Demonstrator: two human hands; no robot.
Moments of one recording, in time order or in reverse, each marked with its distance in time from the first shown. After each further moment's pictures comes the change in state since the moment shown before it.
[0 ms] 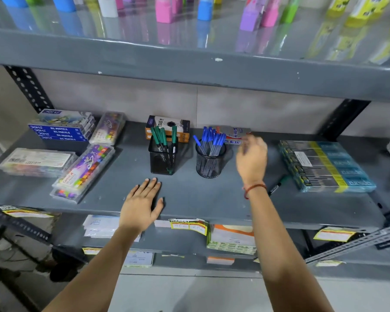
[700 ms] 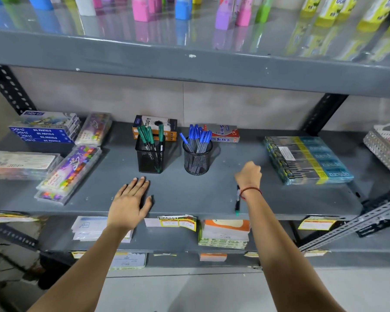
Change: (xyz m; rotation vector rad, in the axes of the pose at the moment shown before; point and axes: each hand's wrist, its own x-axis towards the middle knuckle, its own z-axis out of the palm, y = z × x) left_hand 0.000 0.000 -0.001 -0.012 -0.028 -0.005; right_hand -0.021 0.046 -0.011 -0.151 -0.313 0.453
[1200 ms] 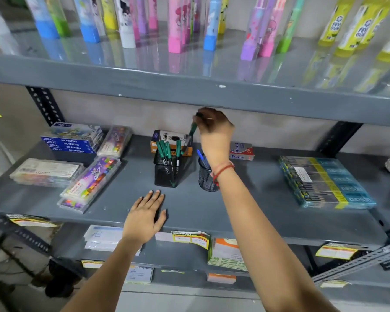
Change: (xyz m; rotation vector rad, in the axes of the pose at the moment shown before) left_hand 0.000 0.001 -0.002 0.006 0.009 -0.011; right_hand -0.050 -0.180 -0.019 0.703 0.151 -0.665
